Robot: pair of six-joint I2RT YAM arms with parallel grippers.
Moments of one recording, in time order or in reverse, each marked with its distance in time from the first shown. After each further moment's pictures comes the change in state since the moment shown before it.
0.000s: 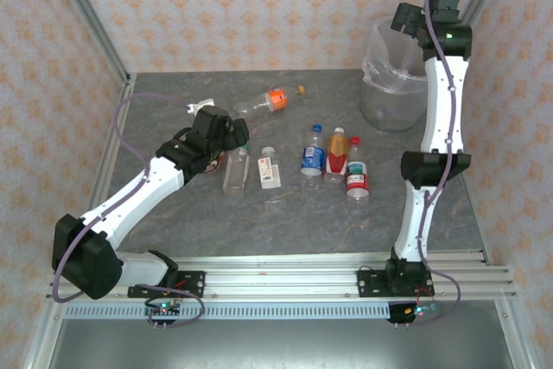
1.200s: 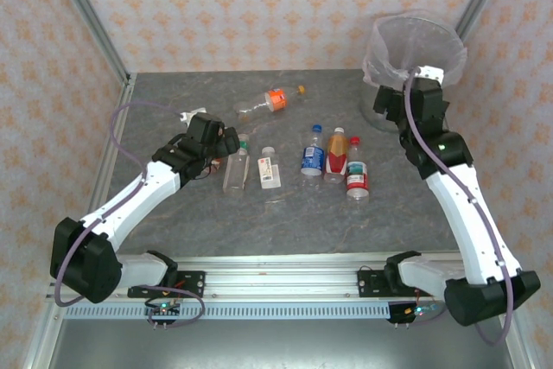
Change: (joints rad) left arm 0.056 -0.026 -0.085 -0.019 0.005 0.017; right arm 0.282 -1.072 -1.485 0.451 0.261 0.079
